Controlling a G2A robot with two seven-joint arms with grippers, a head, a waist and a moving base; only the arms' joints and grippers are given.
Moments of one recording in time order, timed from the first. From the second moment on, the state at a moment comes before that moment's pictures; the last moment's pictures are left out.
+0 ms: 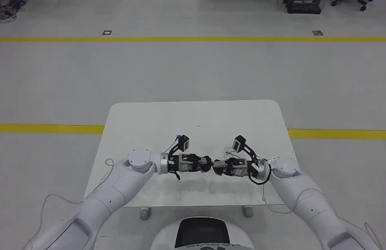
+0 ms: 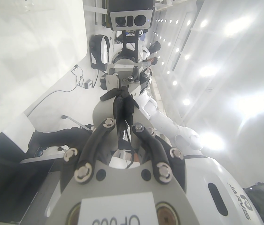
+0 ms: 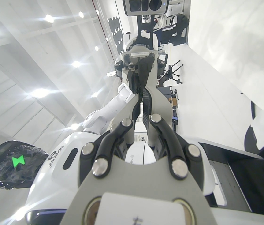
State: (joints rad) left arm 1.05 -1.19 -0.72 -1.05 -0.67 -0.21 -1.07; right arm -1.22 -1.15 0.97 -1.01 0.68 -0.24 1.28
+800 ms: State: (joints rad) left arm 1.05 -1.19 -0.72 -1.05 -0.67 -0.22 -1.07; right arm -1.22 -1.16 0.98 -1.01 0.68 -0.24 1.29
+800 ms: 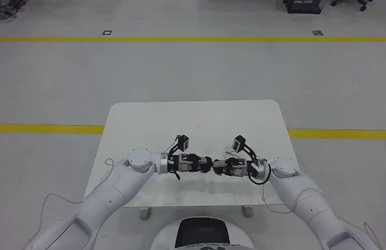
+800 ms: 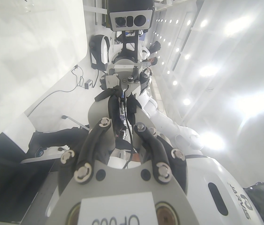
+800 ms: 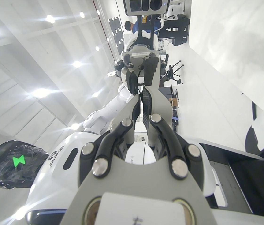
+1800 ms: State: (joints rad) left arm 1.05 -1.20 -0.72 -1.03 -0.68 -0.26 -1.09; right arm -1.22 -1.16 1.00 -1.00 0.69 -0.25 1.29
